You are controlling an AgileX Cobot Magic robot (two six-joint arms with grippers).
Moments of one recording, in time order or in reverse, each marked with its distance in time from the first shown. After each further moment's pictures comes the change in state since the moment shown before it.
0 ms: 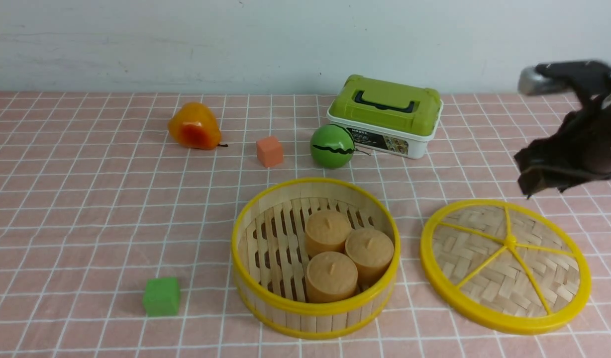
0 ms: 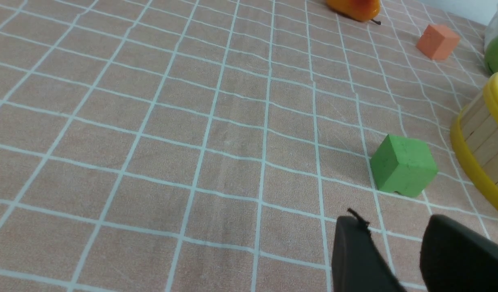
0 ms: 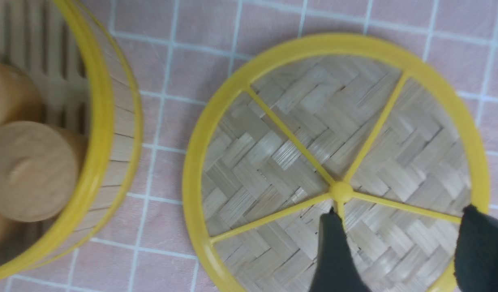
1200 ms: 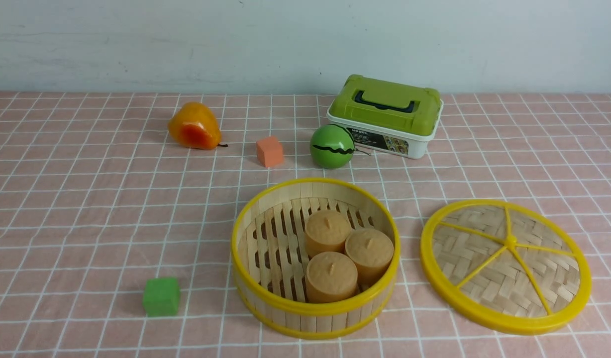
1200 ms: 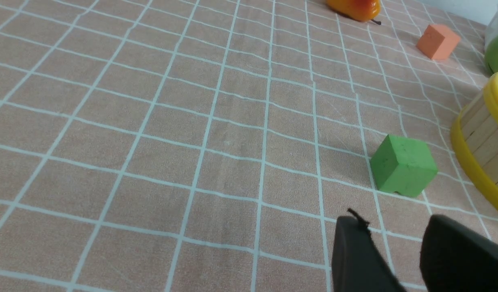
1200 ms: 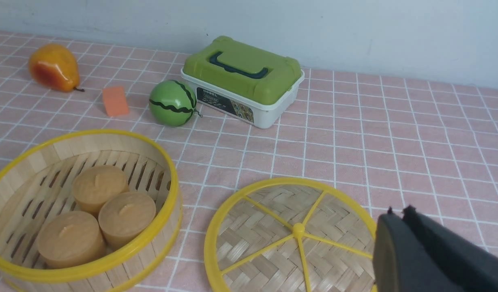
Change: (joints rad) right arm 0.000 -1.011 0.572 0.002 -0.266 -0.001; left arm 0.000 0.000 0.000 0.000 0.000 0.000
